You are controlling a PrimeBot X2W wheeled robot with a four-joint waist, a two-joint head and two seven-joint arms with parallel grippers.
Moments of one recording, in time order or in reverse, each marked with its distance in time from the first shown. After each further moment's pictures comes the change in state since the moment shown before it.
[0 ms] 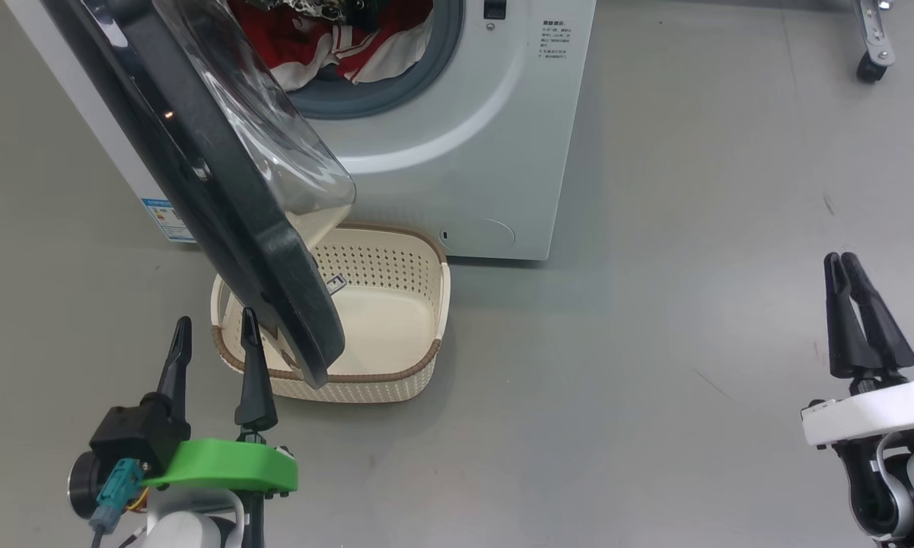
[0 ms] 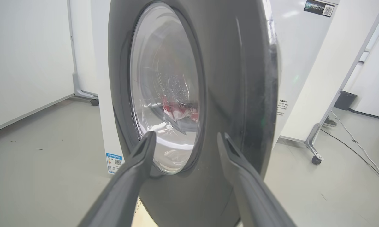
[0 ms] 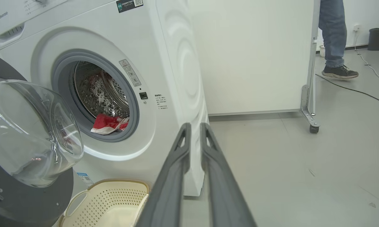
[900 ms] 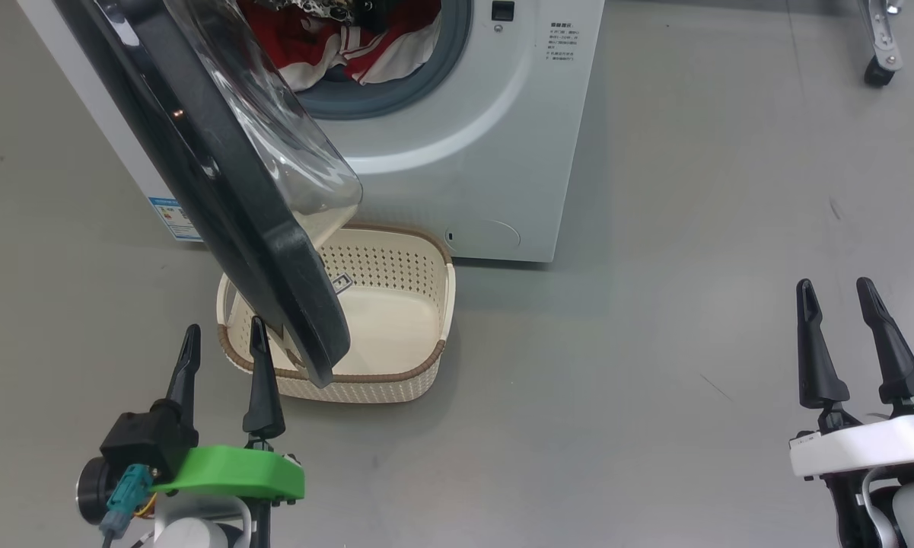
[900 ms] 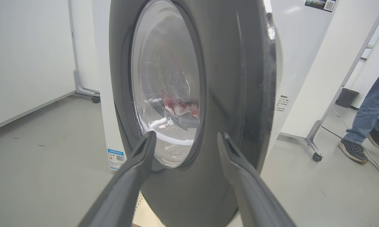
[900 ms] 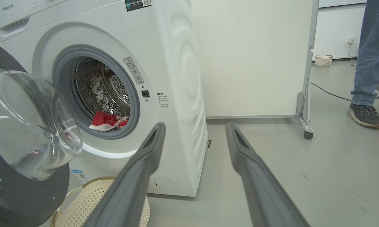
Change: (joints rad) left arm 0.013 0.000 -0.018 0.000 0.000 0.000 0.000; right arm 0.084 0.100 -0.086 -0.060 -0.158 0.019 0.000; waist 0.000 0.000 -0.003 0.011
